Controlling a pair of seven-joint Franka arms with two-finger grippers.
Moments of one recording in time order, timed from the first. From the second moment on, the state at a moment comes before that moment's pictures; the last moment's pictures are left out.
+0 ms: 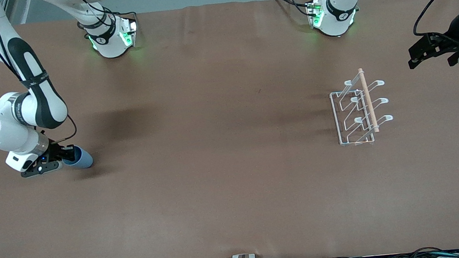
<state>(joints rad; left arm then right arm) -0.04 -0.02 -0.03 -1.54 0.00 1.51 -0.04 -0.12 0.37 -0.08 -2.13 0.03 2.50 -0.42</state>
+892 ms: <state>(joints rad) -0.04 -0.01 -0.04 -1.54 0.00 1.52 -0.03 -0.10 0.29 -0.06 -1.74 0.43 1.64 -0.23</state>
